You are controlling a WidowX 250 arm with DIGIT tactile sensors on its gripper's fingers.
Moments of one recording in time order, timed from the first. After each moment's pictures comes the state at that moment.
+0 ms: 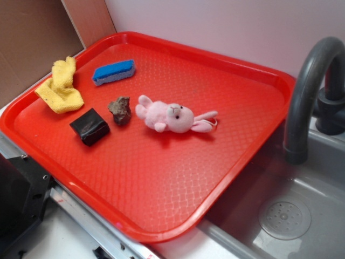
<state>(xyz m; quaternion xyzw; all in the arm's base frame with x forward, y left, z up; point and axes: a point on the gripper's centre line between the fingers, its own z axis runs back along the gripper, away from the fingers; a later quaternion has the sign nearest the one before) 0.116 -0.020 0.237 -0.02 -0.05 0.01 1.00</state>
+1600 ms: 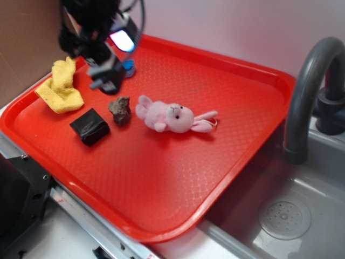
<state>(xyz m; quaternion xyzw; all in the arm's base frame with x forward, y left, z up) 0.233 -0.068 0.100 -0.04 -0.12 -0.46 0.88</state>
